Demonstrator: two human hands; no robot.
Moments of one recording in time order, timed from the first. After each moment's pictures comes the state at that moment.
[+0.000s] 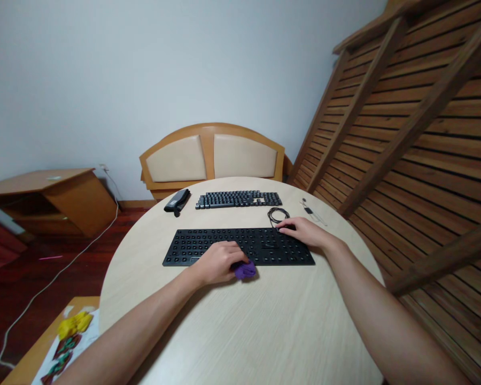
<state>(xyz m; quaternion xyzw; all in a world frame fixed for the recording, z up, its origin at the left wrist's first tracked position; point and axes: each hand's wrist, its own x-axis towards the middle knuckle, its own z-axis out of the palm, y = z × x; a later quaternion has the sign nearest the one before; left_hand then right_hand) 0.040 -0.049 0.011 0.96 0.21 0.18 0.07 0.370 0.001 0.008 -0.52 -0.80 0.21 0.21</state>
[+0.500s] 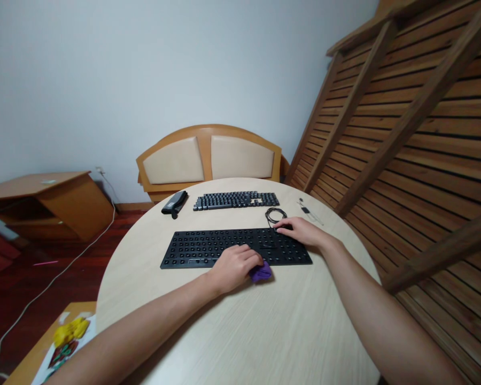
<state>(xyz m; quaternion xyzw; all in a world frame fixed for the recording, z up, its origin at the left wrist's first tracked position) 0.082 -0.059 -0.008 0.96 0.20 0.20 -0.03 0.368 0.001 0.008 -0.51 -0.80 0.21 0.22</state>
